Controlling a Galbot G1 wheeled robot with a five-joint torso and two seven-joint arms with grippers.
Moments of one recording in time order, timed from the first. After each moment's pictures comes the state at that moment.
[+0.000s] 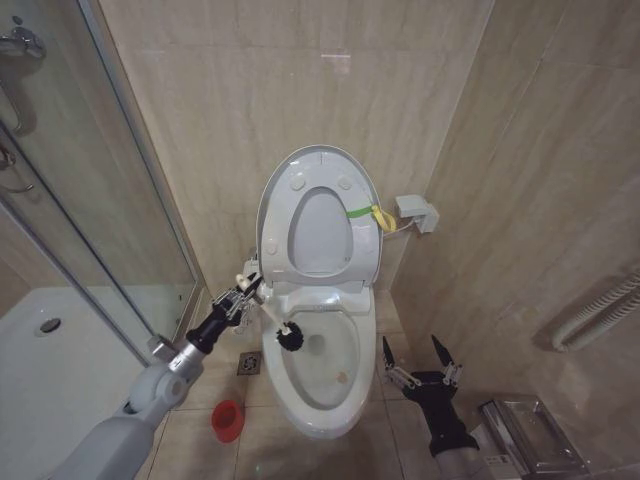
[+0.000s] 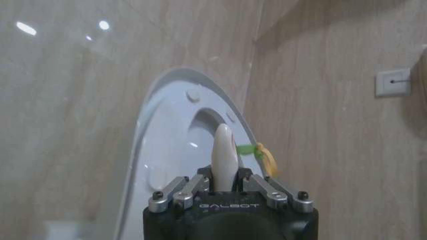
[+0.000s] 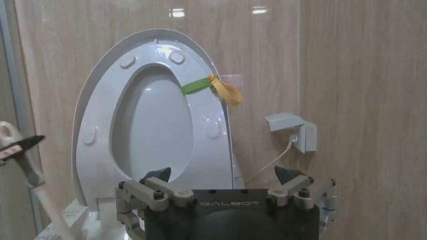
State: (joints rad) left arm 0.95 -0.97 -0.17 -1.56 -0.94 -0.39 0.65; right arm -1.84 1.56 0.51 2.33 0.04 0.09 0.00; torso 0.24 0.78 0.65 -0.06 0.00
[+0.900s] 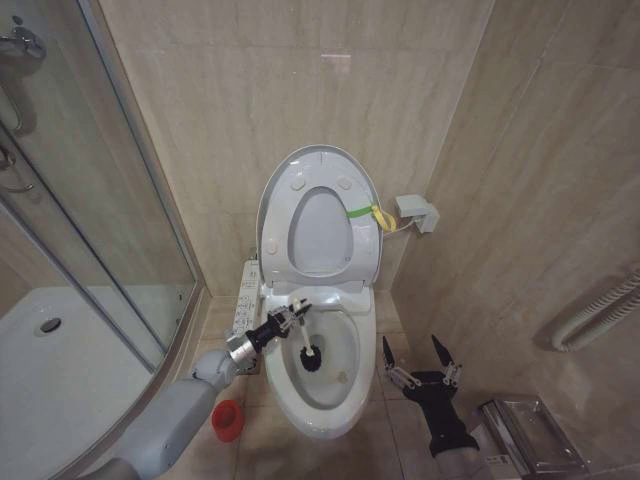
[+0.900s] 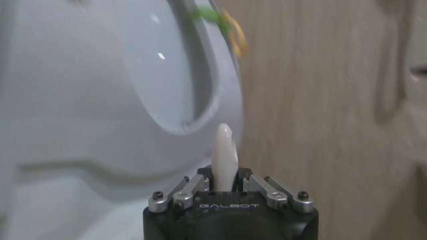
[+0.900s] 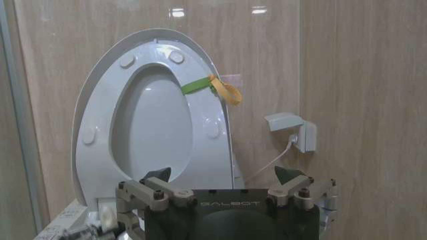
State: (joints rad) left arm 0.58 -1.17 0.25 -0.96 -0.77 -0.53 0.78; right arm -1.84 1.56 0.51 2.33 0.04 0.09 0.00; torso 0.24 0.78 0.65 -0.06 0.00
